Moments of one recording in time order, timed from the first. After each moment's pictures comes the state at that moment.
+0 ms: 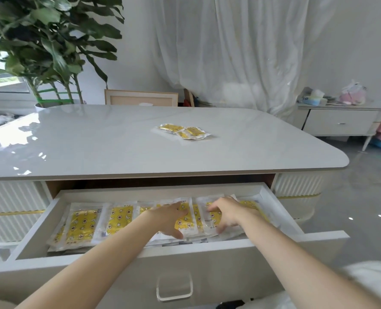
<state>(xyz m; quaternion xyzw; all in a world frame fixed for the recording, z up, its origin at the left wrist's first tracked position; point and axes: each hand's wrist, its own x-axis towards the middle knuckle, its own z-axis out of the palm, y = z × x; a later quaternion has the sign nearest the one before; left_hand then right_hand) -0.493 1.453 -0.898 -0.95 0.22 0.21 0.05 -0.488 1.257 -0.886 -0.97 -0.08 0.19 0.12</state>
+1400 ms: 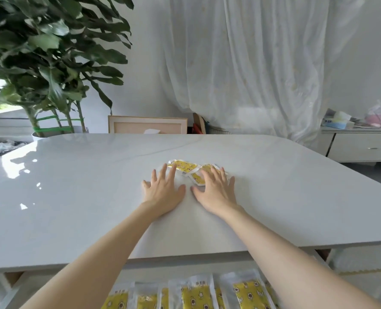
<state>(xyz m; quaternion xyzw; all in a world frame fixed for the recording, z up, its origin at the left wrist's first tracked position) -0.301 1.493 -0.831 -0.98 0.01 -0.12 -0.16 -0.293 1.342 -0.833 -0.98 -0.07 -0.12 0.16</state>
